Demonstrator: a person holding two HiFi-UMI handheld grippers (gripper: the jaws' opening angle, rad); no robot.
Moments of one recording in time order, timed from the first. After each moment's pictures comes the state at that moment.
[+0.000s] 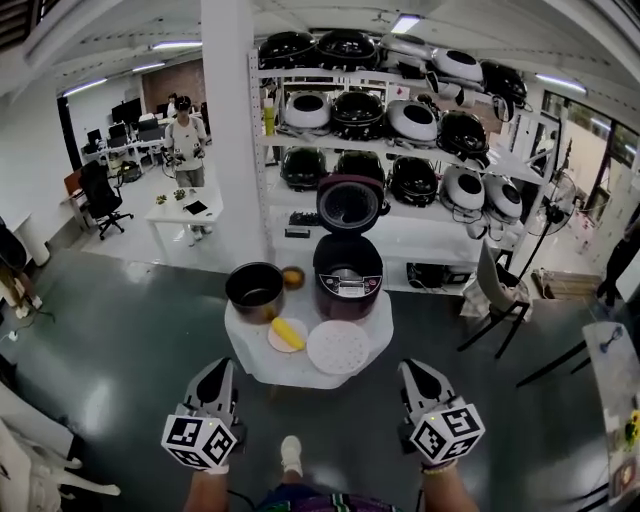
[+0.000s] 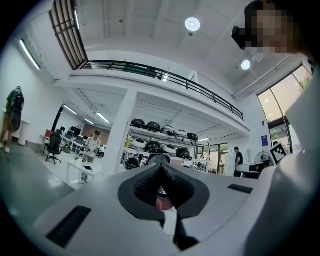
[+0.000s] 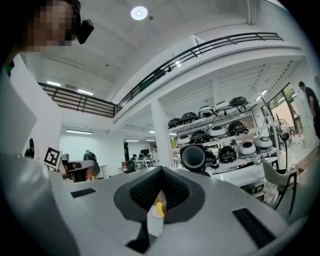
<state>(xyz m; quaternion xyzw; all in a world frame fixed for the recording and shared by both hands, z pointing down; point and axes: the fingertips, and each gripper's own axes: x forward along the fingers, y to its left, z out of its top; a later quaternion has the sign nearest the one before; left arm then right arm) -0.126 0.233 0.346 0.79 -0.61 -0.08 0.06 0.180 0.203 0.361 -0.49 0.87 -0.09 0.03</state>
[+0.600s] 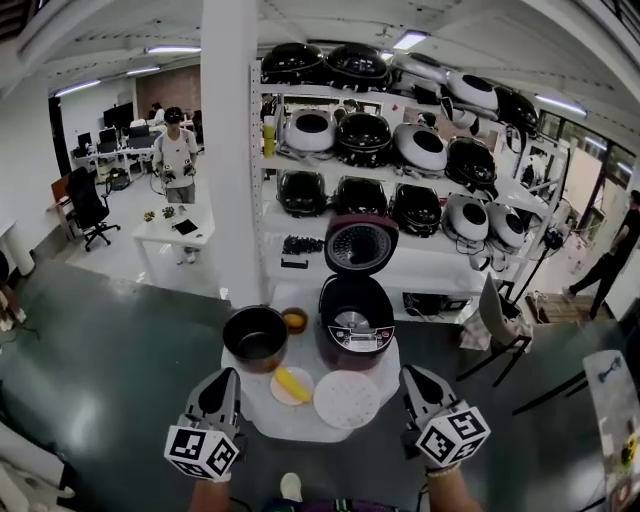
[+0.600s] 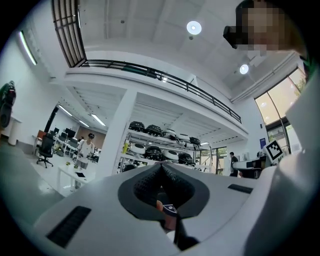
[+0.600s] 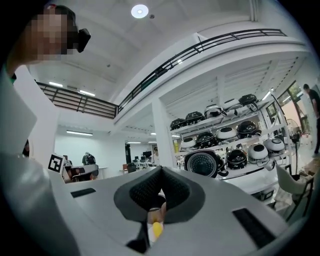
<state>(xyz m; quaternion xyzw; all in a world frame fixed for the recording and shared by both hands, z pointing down) -0.189 0.072 0.312 0.80 -0.59 -0.10 0.04 0.109 0.042 0.315 -0.47 0.88 -0.08 0.04</state>
